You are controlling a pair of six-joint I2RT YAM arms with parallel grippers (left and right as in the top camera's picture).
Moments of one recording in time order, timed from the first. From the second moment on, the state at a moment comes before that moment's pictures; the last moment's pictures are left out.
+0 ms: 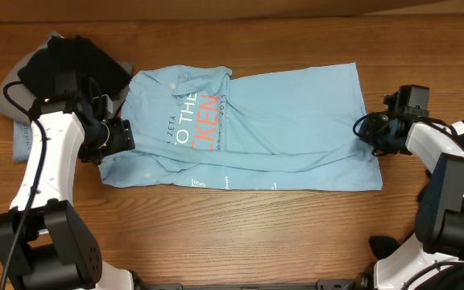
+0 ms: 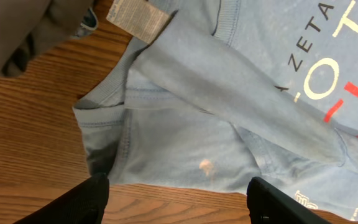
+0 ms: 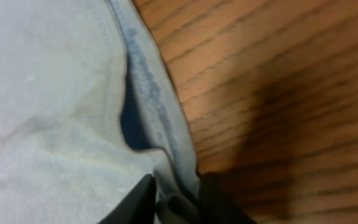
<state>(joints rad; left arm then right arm) 0.19 1.70 1.31 -1.04 0.11 -0.10 -0.24 1.87 1.06 -0.40 -0.19 0.25</state>
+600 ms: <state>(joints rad) 0.19 1.70 1.31 -1.04 0.12 -0.10 -0.25 1.88 1.18 -0.61 -0.15 0.26</state>
